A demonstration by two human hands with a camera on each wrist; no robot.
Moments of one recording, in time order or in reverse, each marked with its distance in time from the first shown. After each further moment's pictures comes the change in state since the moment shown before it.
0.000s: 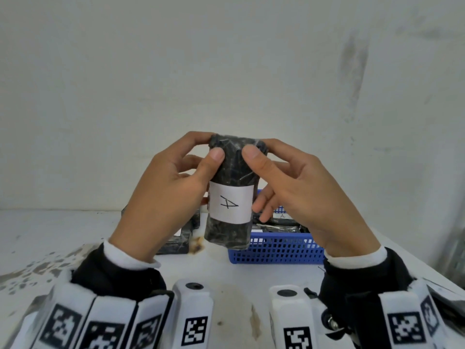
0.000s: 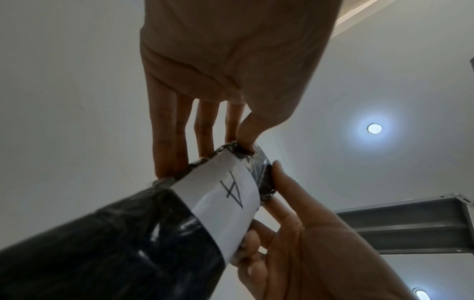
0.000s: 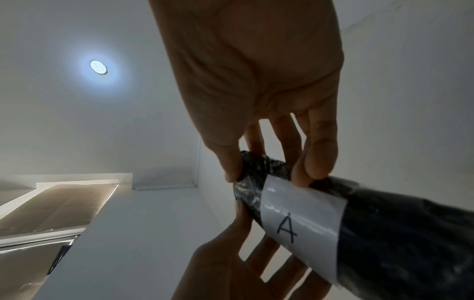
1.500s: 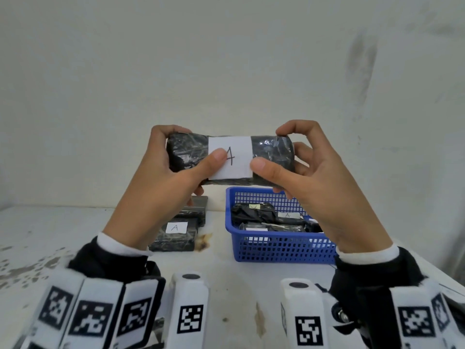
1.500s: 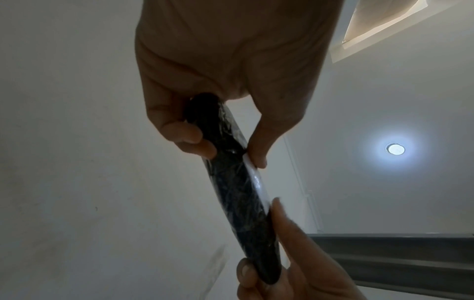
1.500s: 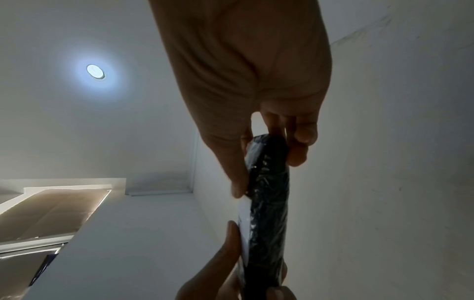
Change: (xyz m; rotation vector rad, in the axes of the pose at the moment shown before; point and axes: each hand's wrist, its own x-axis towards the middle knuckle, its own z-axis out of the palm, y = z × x) left_hand 0.006 -0.003 -0.015 -0.032 0.110 -0.123; right_hand 0.002 0.006 -0.011 0.097 0.084 -0.118
